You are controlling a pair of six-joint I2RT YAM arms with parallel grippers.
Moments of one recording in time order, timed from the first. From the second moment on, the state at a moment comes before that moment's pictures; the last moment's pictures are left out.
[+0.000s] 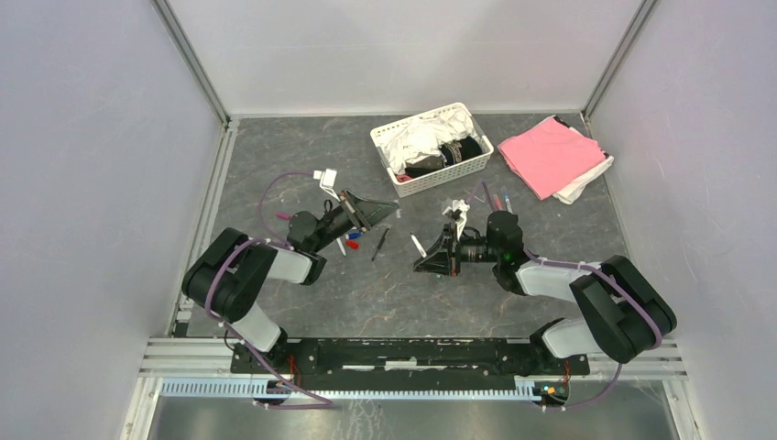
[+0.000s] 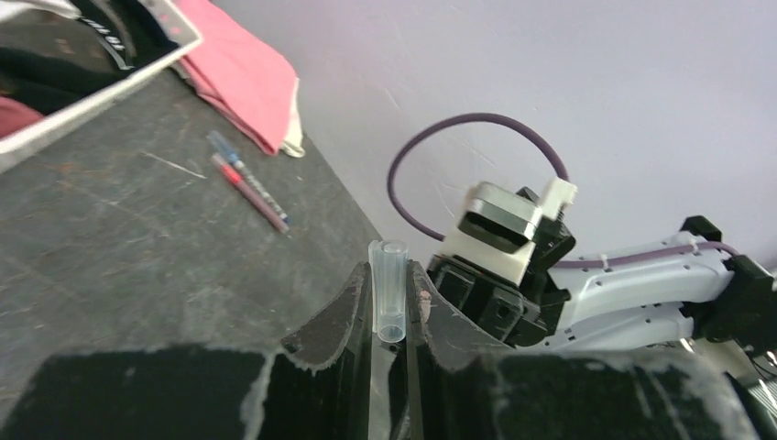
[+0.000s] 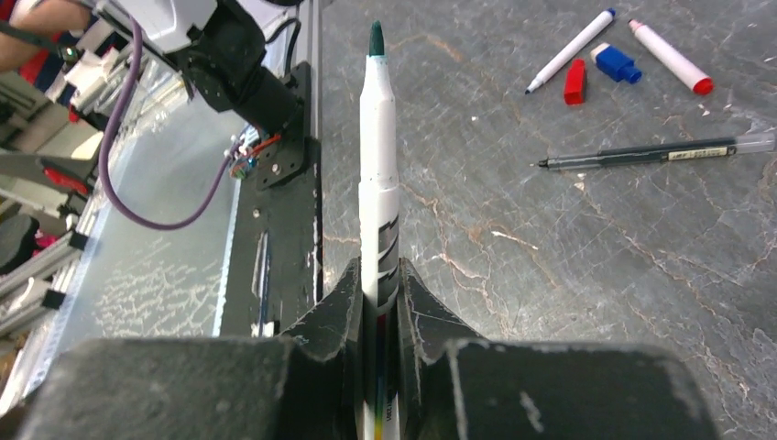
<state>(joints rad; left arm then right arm) -0.44 1.62 0.43 1.47 0.52 -1.08 0.52 1.39 0.39 0.78 -1.01 0.33</state>
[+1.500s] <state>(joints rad) -0.66 1.57 0.43 1.50 0.33 -0.93 0.52 1.38 0.35 0.94 -0.88 0.56</state>
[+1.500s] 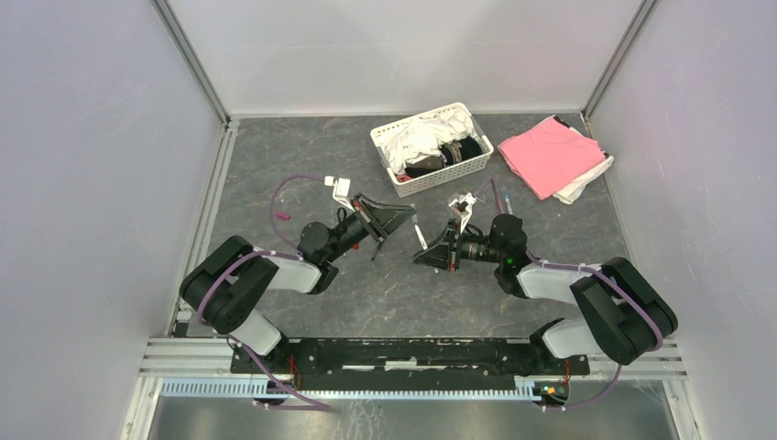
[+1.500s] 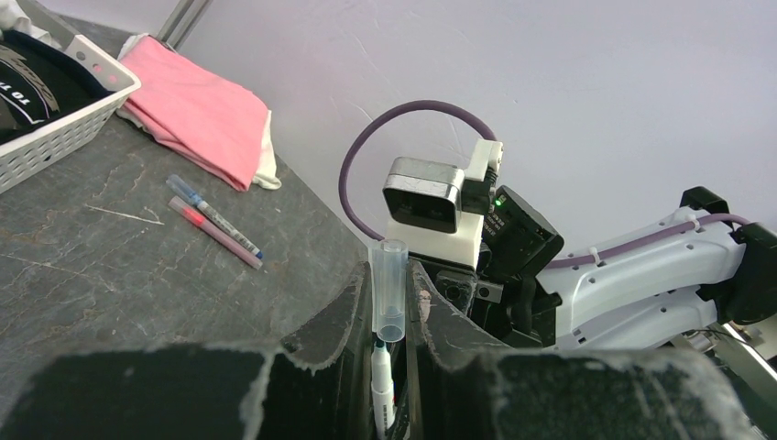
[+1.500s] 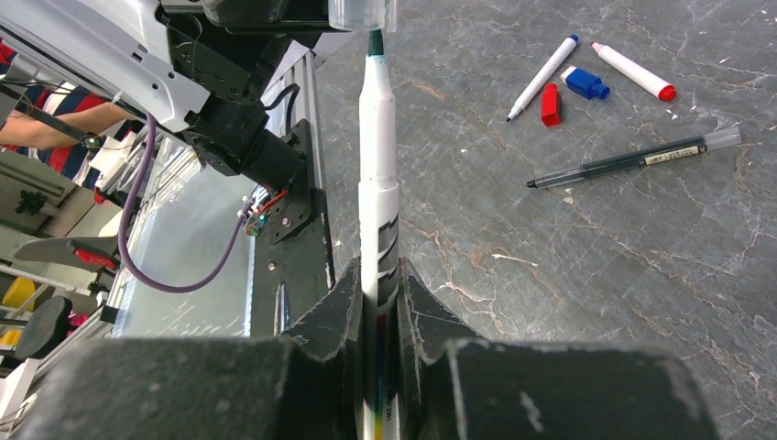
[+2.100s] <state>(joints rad) -0.68 1.57 0.43 1.50 0.31 -0.93 0.52 1.36 0.35 0.94 -0.85 0.58</state>
